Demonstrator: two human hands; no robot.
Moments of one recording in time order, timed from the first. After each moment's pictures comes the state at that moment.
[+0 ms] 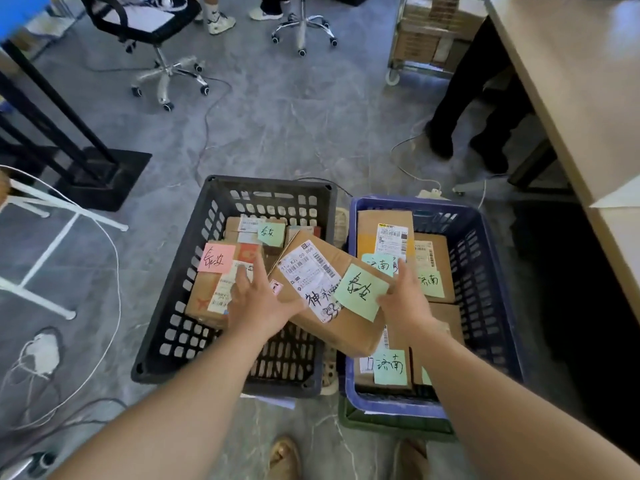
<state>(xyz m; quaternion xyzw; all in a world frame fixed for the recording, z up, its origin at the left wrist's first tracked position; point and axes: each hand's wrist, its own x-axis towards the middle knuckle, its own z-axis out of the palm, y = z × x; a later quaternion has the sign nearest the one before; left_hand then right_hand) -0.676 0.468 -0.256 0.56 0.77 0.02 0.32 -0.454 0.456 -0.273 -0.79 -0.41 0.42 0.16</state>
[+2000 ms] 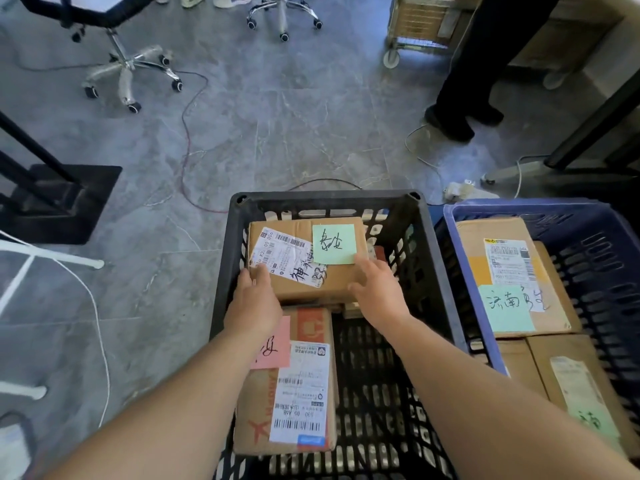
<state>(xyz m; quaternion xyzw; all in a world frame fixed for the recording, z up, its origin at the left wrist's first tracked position) -0.833 0.666 -0.403 0.64 0.71 -0.04 0.30 -0.644 0.636 -0.407 -0.77 -0.49 0.36 0.19</state>
